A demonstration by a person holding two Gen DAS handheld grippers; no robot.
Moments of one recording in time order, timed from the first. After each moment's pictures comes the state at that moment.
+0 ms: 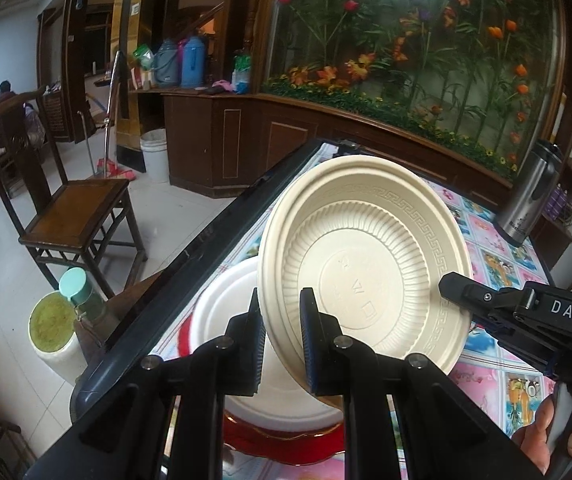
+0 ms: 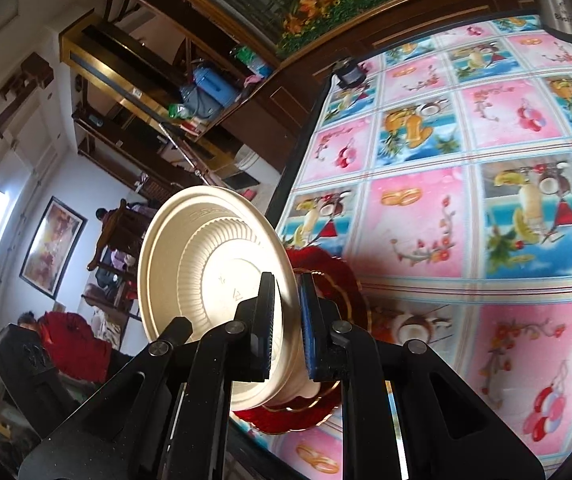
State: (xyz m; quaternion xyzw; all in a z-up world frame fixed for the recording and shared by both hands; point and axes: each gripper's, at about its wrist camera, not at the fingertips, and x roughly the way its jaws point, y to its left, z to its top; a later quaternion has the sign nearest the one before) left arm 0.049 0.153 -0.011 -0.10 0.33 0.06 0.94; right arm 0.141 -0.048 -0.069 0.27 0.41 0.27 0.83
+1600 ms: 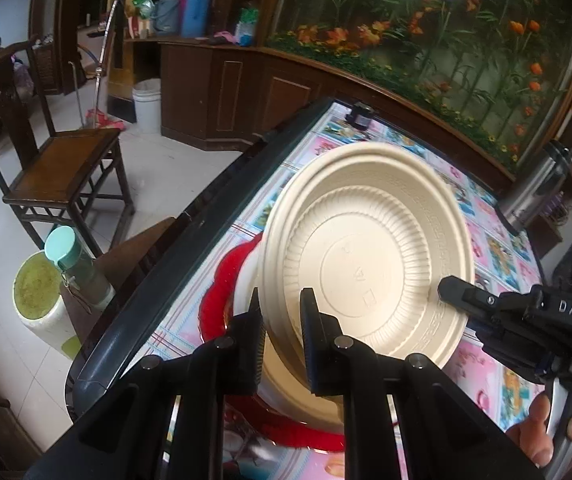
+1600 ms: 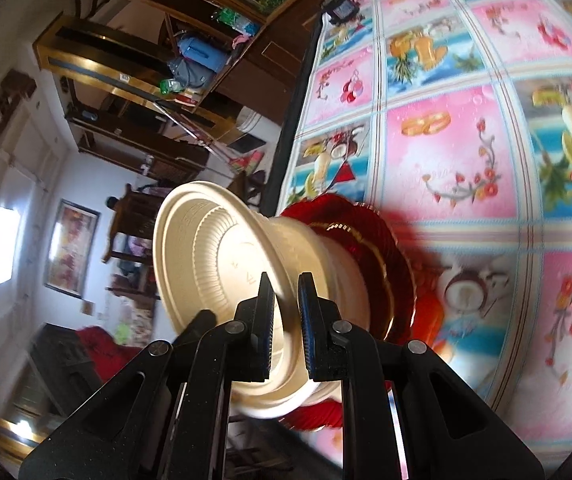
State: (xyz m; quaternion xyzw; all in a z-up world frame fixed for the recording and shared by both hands) left arm 0.061 0.189 -0.028 -0.15 0.40 0.02 0.90; right arm 0.163 -0.029 -0.108 0.34 0.48 0.29 0.75
